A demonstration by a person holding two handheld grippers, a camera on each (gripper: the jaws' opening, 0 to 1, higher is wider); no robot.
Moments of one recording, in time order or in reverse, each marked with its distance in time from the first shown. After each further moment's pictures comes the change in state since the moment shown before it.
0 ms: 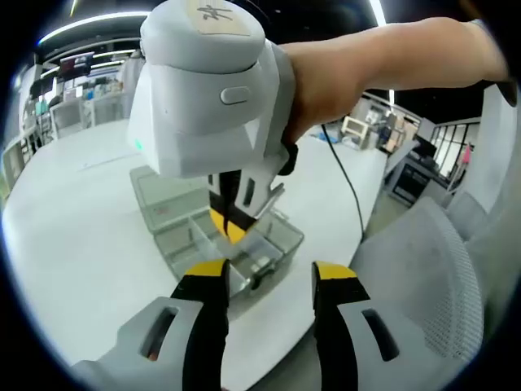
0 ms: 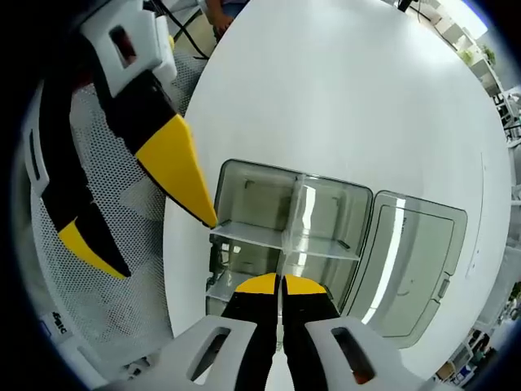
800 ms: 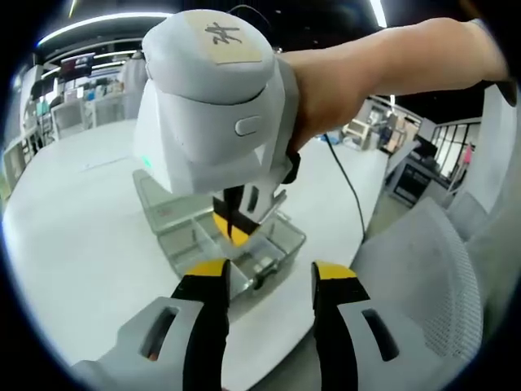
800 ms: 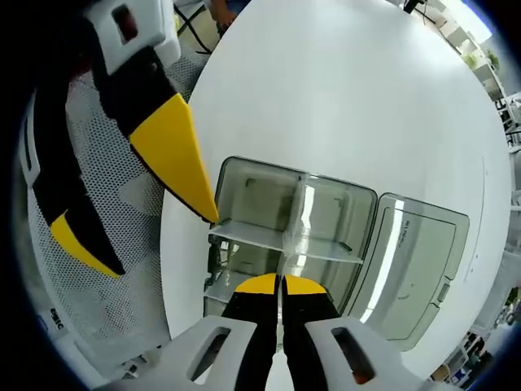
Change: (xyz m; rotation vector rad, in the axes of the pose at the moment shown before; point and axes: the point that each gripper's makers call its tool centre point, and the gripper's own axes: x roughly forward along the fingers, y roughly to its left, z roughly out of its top) left arm -0.002 0.004 0.000 0.001 -0.004 0.007; right arm 0.005 -0.001 0.000 -0.020 0.010 -0.005
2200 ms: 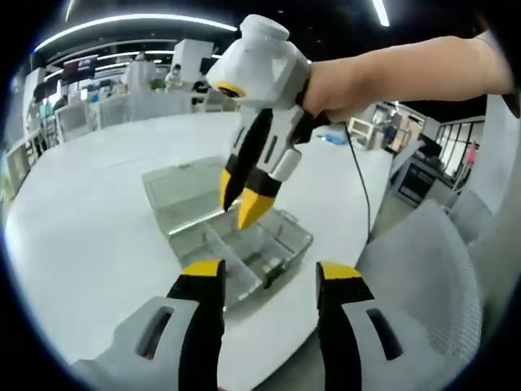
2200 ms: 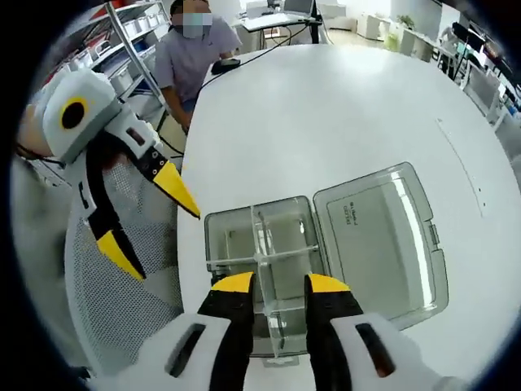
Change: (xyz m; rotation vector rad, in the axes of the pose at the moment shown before) left arm -0.008 0.008 0.007 0.008 0.002 0.031; right arm -0.045 -0.021 0.002 0.419 -0.511 0.049
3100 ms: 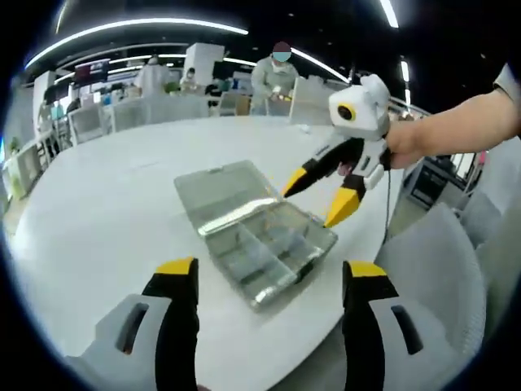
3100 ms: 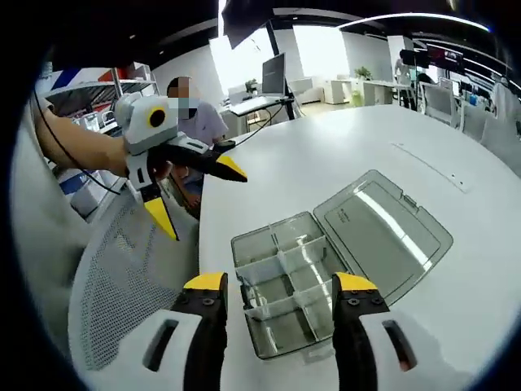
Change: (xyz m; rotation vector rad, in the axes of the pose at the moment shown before) left arm -0.024 0.032 0.007 0.002 -0.015 0.073; right arm -0.034 0.015 -0.029 0.142 -0.461 -0.040
